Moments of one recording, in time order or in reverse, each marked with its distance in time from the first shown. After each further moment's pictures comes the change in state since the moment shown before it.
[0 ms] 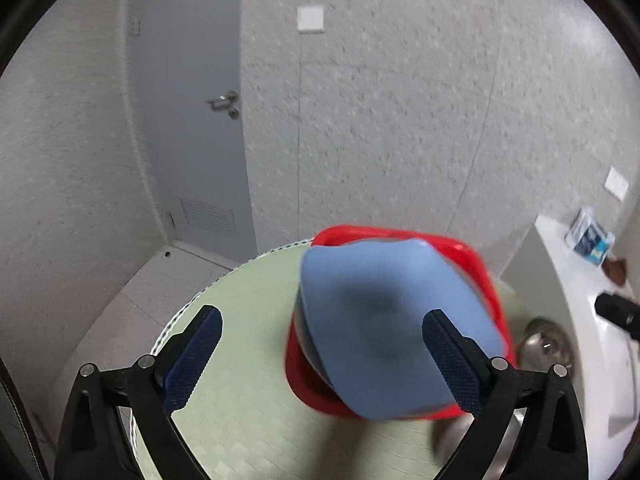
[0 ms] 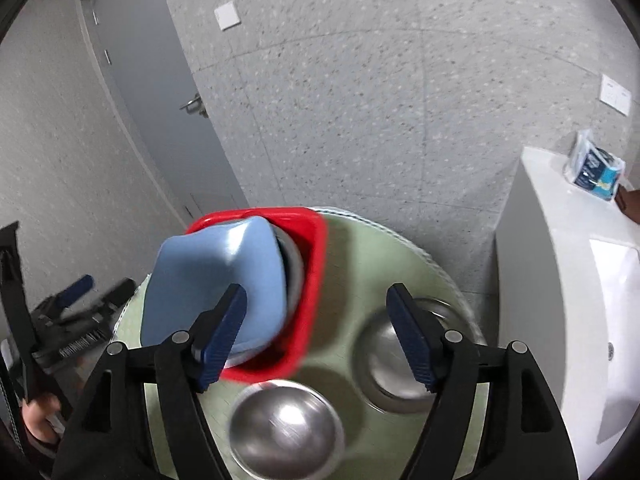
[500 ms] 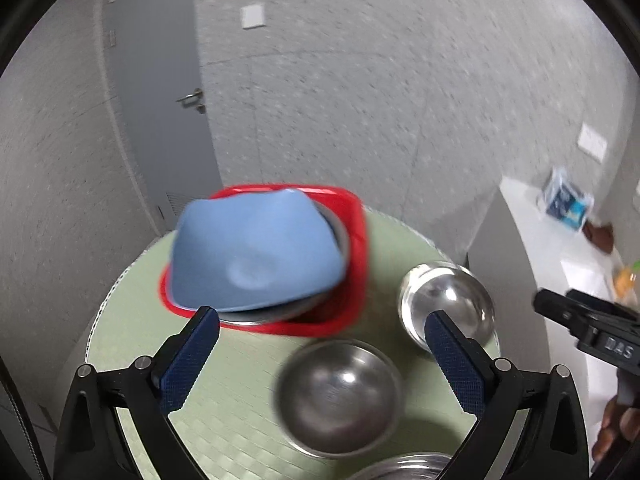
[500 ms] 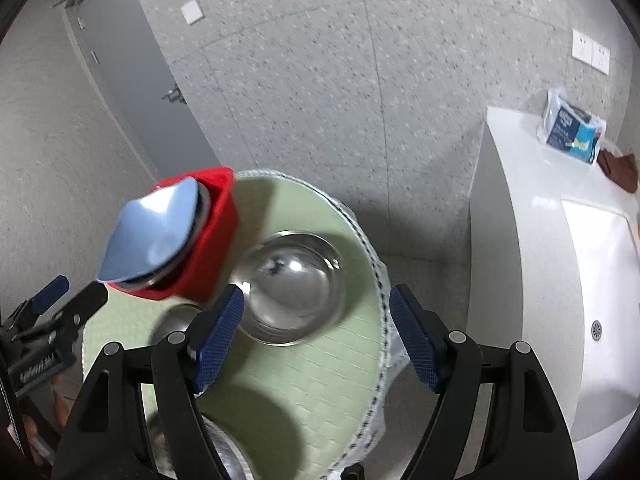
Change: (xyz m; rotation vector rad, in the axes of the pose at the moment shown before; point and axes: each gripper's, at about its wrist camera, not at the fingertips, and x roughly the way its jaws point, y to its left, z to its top) left arm -0.059 -0.179 -0.054 0.098 0.082 0.011; right arm -0.021 -0.126 -0.032 0.036 0.089 0.013
